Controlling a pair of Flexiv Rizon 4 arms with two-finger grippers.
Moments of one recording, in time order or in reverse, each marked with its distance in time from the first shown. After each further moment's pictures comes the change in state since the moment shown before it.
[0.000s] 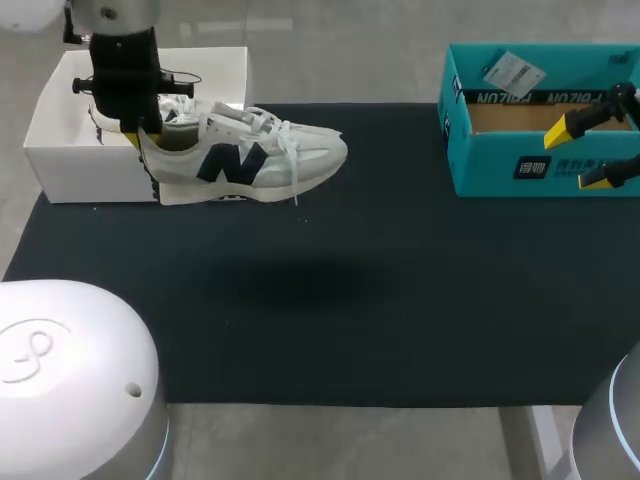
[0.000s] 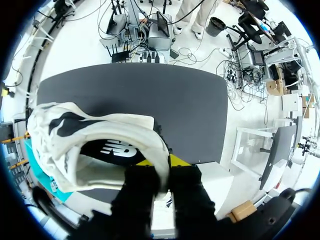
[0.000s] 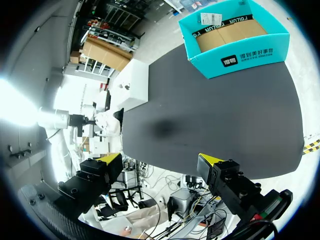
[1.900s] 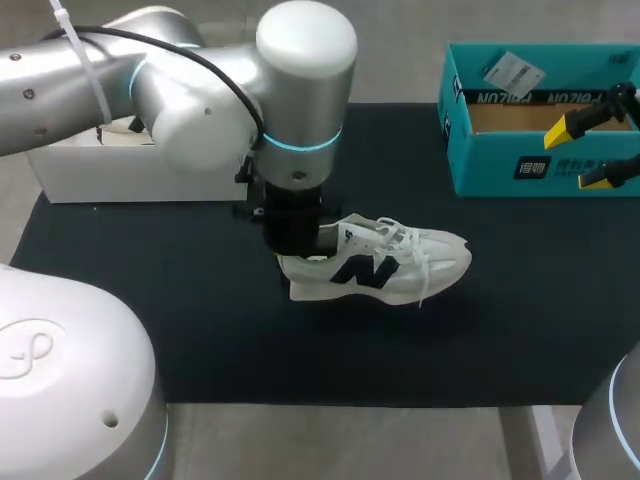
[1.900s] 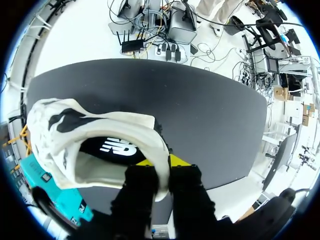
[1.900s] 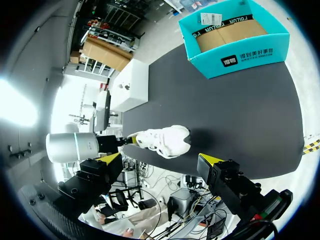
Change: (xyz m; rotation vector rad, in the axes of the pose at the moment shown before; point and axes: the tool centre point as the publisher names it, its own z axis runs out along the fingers) left arm -0.188 -0.097 0.114 -0.095 0.035 -0.040; right arm 0.000 0.000 0.000 0.000 0.000 0.000
